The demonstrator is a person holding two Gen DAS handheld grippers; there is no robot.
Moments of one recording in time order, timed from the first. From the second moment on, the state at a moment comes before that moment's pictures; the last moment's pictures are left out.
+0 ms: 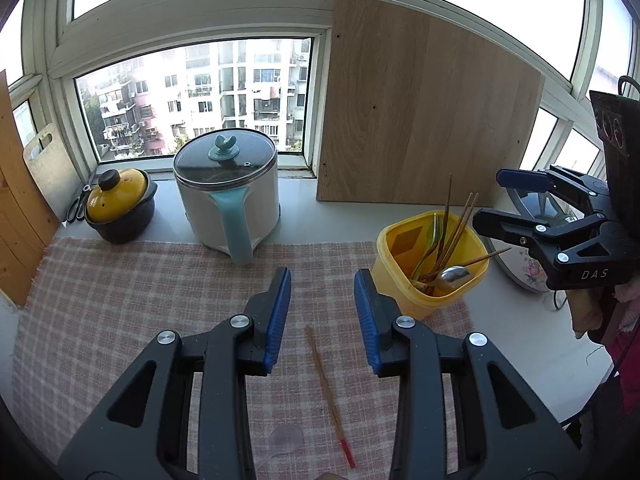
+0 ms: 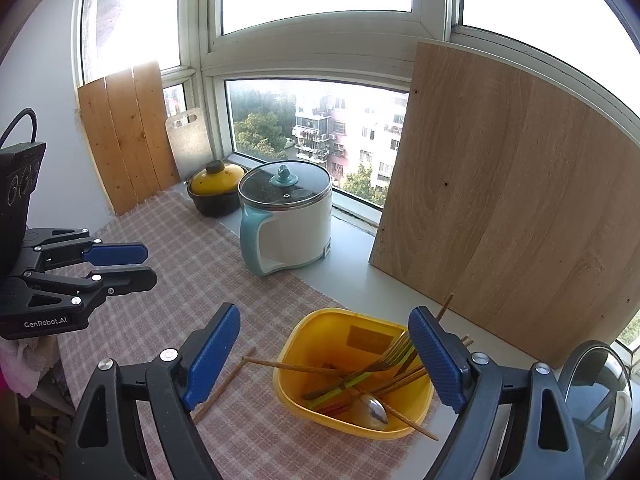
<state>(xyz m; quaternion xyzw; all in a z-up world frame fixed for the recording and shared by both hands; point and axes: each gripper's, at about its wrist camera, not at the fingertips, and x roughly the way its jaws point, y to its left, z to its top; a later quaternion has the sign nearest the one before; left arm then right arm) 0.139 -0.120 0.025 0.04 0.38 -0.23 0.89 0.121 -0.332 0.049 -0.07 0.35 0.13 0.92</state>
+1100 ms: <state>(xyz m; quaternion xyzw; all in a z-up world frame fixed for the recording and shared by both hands) 0.079 -0.060 -0.178 0.16 0.57 -0.26 0.77 0.077 -0.263 -0.066 -0.01 0.48 0.13 0.87</state>
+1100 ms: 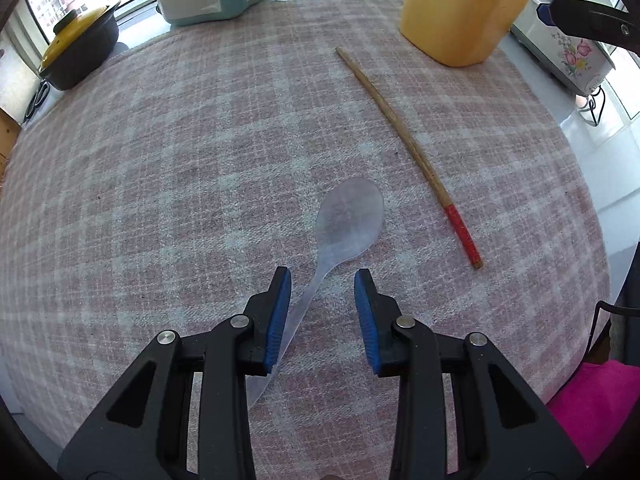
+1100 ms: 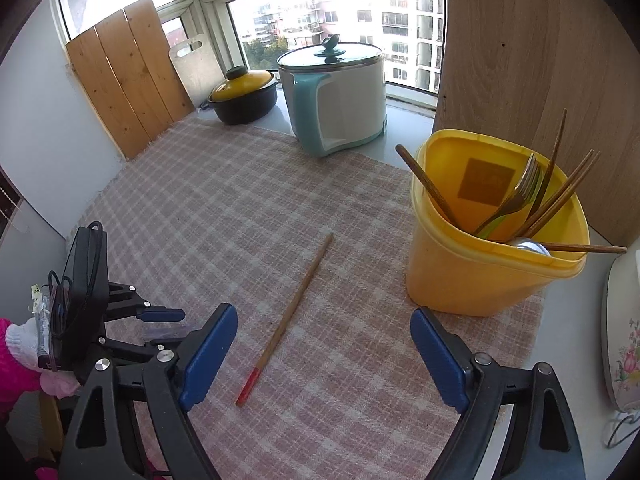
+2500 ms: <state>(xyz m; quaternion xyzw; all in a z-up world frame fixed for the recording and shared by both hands) 0.154 -0.047 -0.185 0.08 0.56 -0.27 0.78 0.140 -0.204 -0.167 -0.01 0.60 0.08 0.80</state>
